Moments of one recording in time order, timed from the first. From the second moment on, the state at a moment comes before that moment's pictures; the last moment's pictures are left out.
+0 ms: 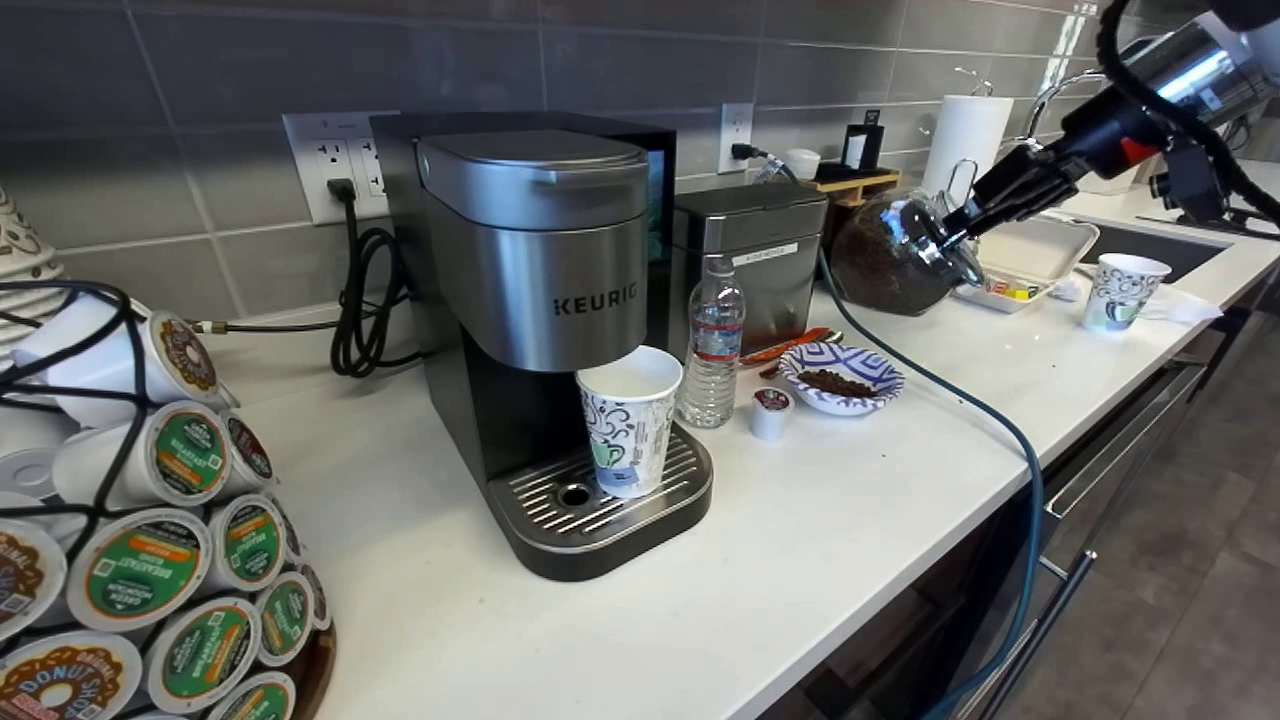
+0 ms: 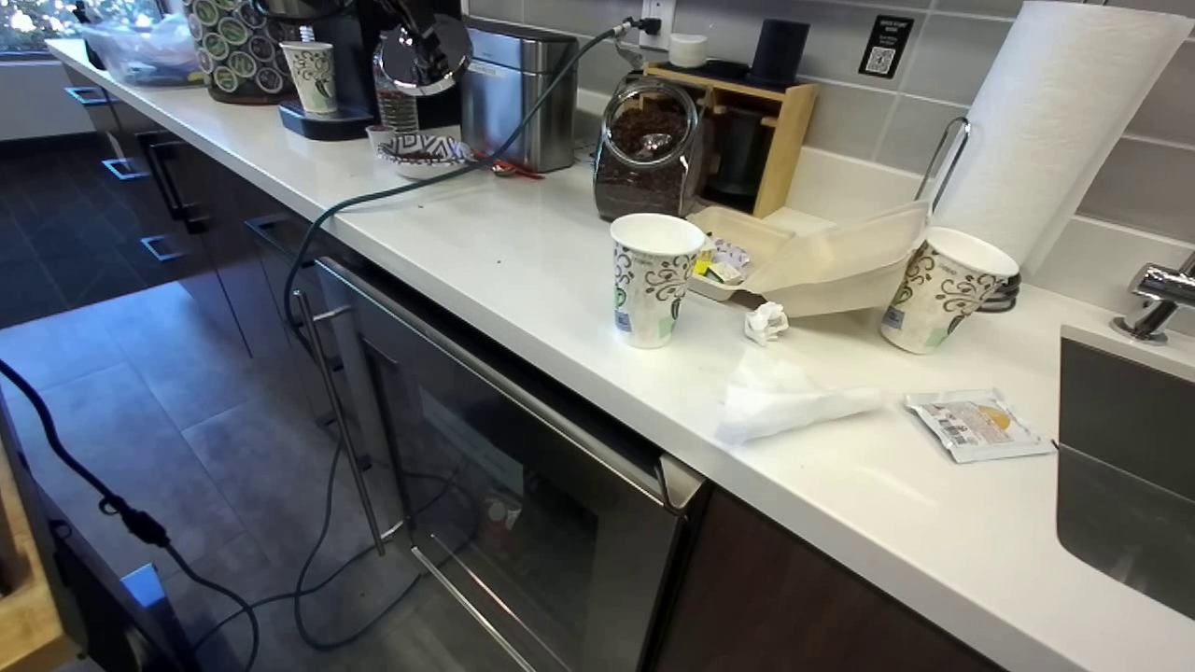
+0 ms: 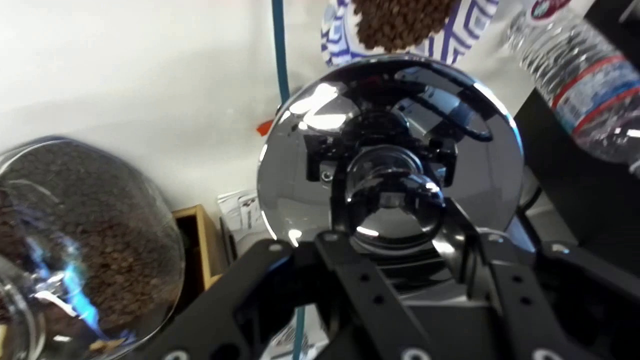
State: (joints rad) arm -0.08 -0.09 0.09 -2.33 0.88 2.86 -0.70
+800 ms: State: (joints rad) arm 0.01 0.13 0.10 -1.99 -0.03 2.50 -0.39
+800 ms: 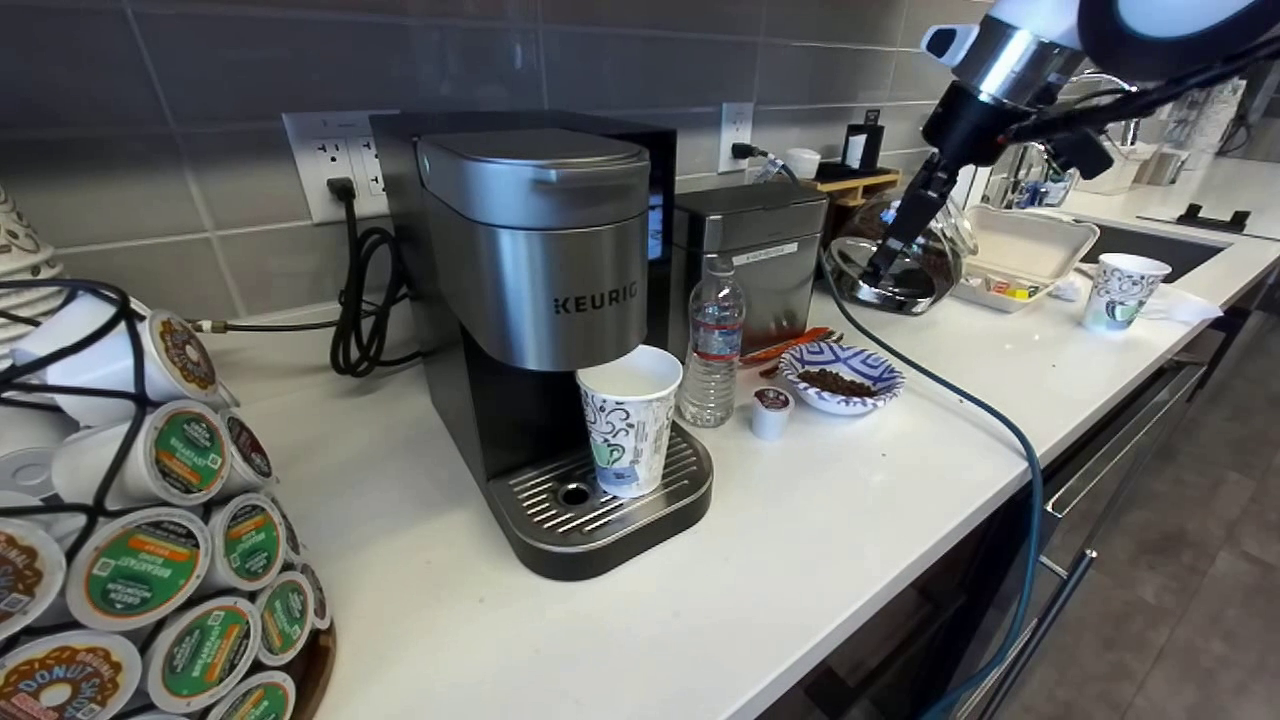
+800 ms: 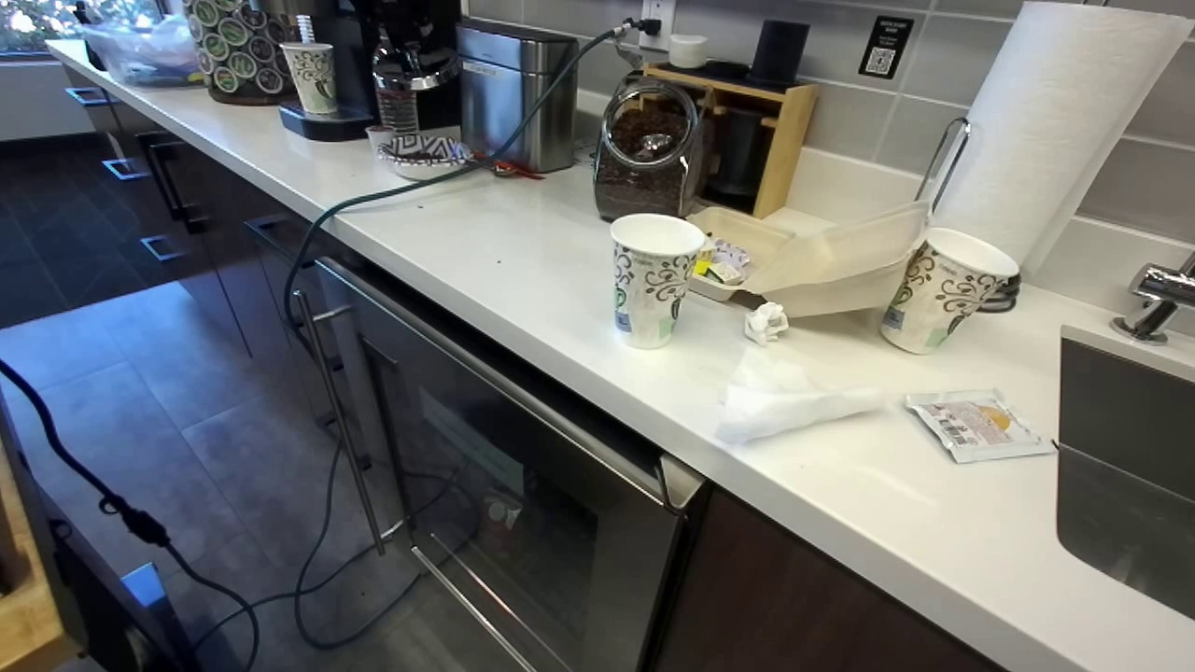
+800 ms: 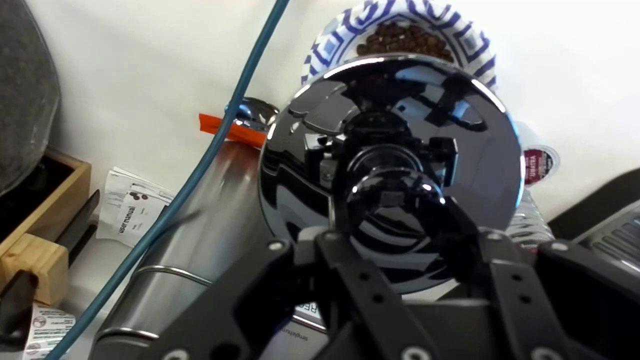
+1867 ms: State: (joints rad) arm 0.04 0.30 0.10 -1.91 -0.09 2.47 -0.22
